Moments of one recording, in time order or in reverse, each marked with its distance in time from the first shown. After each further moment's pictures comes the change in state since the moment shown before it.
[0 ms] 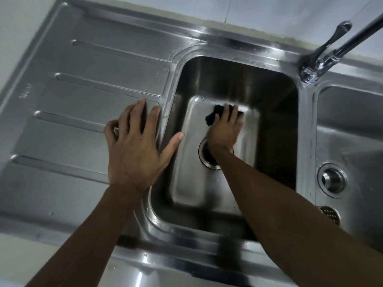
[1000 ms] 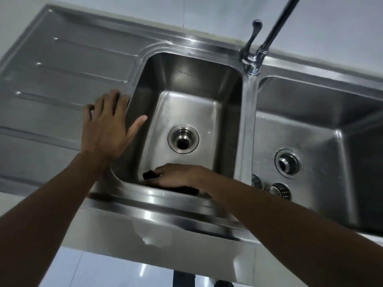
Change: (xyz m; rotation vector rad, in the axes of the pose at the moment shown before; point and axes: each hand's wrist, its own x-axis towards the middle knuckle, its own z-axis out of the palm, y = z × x) left_hand -0.021 0.021 -0.002 0.025 0.022 0.052; right_hand -0.146 0.032 -0.127 -0.035 -1.196 -0.522
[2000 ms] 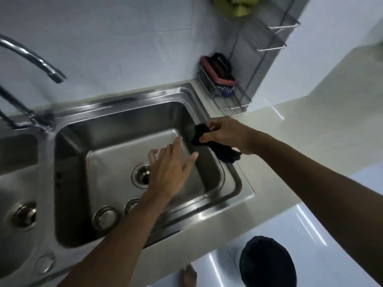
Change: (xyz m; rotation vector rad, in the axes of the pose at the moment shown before) left_hand -0.061 0.591 -0.042 -0.388 -0.307 0.511; right_hand -0.503 0.357 -0.100 0.584 1.009 0.237
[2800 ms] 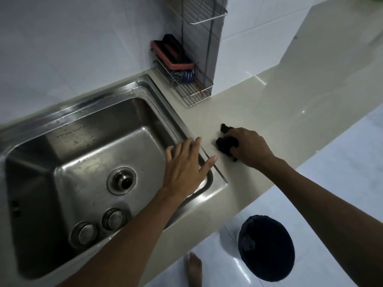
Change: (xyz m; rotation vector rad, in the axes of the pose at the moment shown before) left_hand 0.020 0.104 0.070 0.116 -0.114 0.267; right_hand -0.058 0.163 -0.042 -0.476 0.325 0.130
